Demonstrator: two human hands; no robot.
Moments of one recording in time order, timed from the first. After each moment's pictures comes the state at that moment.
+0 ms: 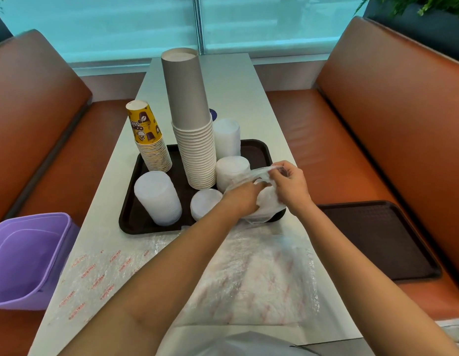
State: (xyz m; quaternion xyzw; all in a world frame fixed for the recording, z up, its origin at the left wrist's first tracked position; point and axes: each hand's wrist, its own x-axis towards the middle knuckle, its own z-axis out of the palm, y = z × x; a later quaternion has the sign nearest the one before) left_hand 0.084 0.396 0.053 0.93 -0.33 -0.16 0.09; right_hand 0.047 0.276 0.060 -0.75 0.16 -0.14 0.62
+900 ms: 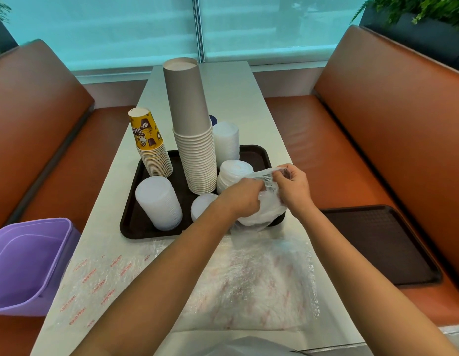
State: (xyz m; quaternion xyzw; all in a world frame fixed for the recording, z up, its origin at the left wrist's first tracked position) left_hand 0.068 0.405 0.096 0.92 -0.31 -0.15 0.17; right_hand 0.049 0.269 0.061 -0.74 0.17 -0.16 0.63
